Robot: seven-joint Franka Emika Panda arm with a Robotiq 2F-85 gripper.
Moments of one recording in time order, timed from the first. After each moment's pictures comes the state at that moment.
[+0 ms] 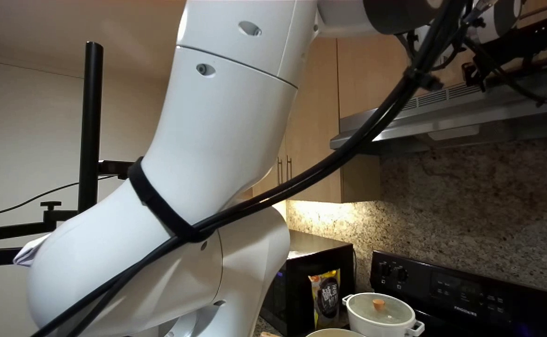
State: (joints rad) arm 1.74 -0.44 -1.65 -1.45 -0.41 2.59 -0.39
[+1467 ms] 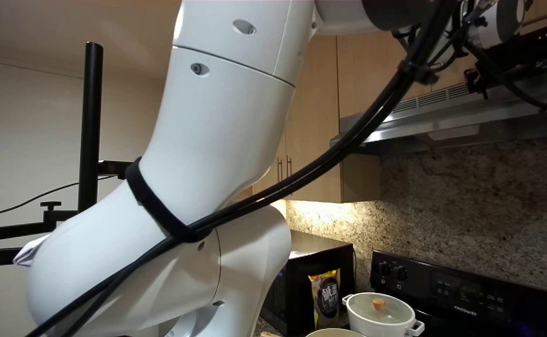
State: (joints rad) arm 1.71 -0.44 -1.64 -1.49 -0.41 2.59 -0.39
